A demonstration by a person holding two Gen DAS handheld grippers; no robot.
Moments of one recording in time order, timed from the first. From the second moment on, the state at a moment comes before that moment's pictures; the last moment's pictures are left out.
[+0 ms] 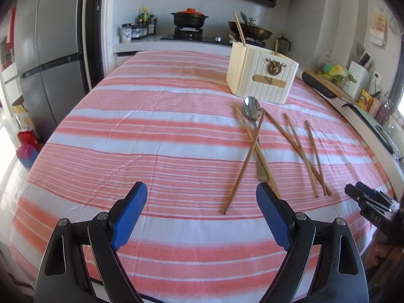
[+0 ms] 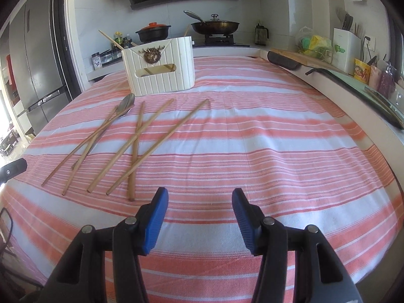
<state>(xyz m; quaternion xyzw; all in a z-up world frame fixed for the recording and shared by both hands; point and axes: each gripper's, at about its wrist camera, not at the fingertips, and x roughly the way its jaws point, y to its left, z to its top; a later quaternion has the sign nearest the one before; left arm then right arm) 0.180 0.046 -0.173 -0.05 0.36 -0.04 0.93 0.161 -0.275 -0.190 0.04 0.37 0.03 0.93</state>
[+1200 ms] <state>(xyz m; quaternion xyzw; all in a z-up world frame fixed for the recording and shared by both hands) 0.176 0.047 -0.167 -0.06 0.37 -0.04 0.93 0.173 -0.272 -0.183 0.06 0.38 0.04 0.92</state>
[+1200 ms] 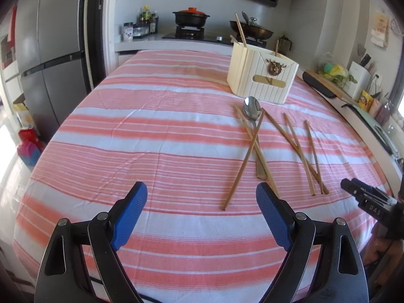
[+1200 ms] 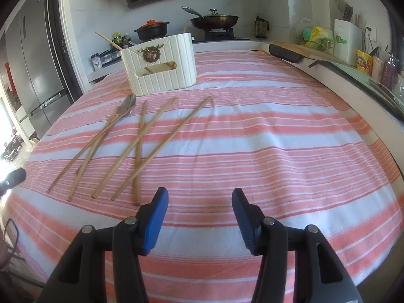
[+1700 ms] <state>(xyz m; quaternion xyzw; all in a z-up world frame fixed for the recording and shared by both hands) 0.223 0.007 -0.180 0.10 0.41 -0.09 0.90 0.276 -0.245 -0.191 0.09 0.46 0.08 0.88</state>
